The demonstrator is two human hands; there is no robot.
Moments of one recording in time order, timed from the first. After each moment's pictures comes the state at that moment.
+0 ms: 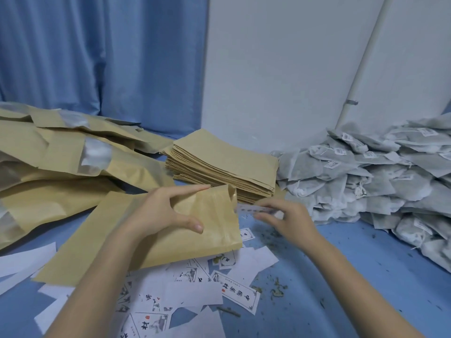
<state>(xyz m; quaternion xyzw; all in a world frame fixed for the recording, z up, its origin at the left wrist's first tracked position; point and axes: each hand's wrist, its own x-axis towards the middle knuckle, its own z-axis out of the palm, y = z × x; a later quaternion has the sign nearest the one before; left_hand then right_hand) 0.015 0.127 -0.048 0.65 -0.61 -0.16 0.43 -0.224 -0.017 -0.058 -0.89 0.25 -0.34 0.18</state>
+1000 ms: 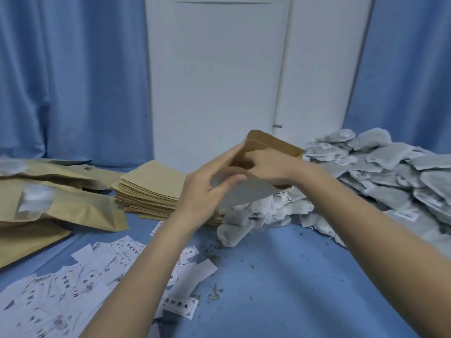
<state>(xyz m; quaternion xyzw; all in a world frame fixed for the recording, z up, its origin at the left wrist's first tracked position) -0.170 0.089 0.053 0.41 -0.68 -0.06 0.60 -0.308 0.023 0.130 -0.93 0.34 -0.11 0.05</state>
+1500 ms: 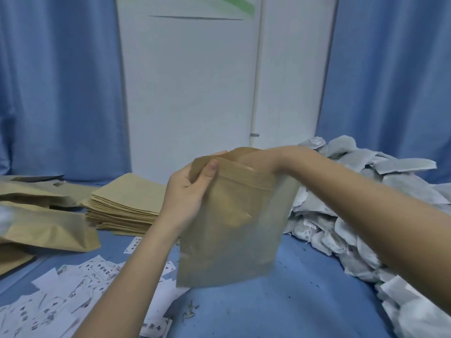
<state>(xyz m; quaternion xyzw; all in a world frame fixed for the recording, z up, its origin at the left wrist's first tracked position) -0.203 0.082 0.075 0.34 -0.60 -0.20 0.70 -0.339 0.021 0.168 -0.94 0.34 0.01 0.02</state>
